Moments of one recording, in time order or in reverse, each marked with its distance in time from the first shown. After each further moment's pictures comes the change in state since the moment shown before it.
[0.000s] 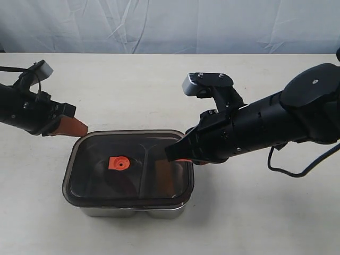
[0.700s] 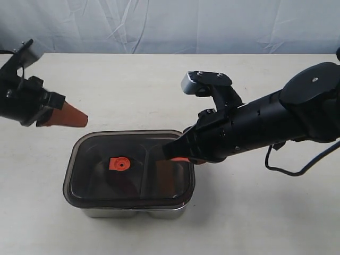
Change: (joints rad) left arm -0.002 -0.168 0.015 0.021 0.142 0.000; right arm 0.000 0.005 -0.009 0.028 0.025 -0.009
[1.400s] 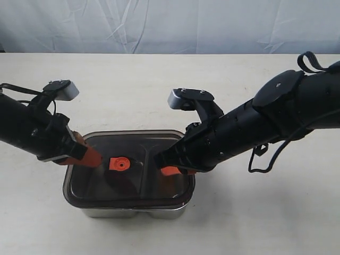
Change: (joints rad) left arm -0.185 0.000 0.100 0.116 -0.116 0.000; right arm 0.000 0.164 -0.059 0.002 0.082 -0.005
